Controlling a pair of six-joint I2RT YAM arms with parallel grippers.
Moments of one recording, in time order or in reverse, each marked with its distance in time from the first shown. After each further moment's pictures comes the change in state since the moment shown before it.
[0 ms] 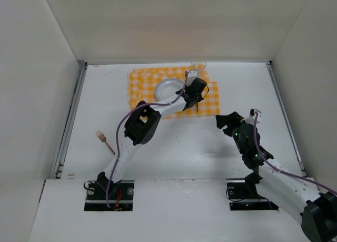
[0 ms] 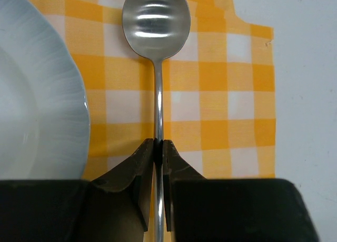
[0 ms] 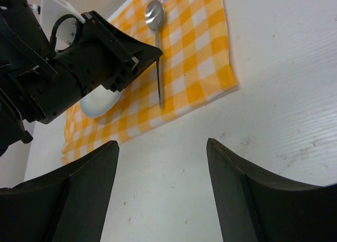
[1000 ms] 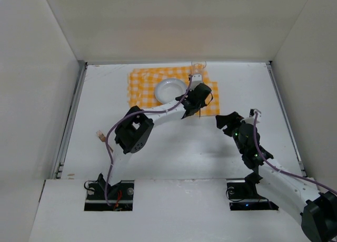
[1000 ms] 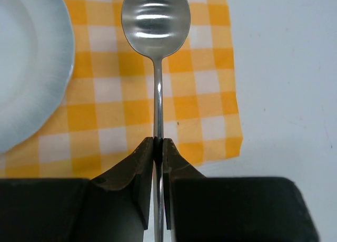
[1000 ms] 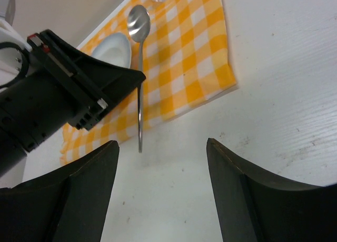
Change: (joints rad) left arm -0.118 -0.249 -0.264 0.021 -0.066 0.015; right arm 0.000 0.006 0.000 0.000 0.000 0.000
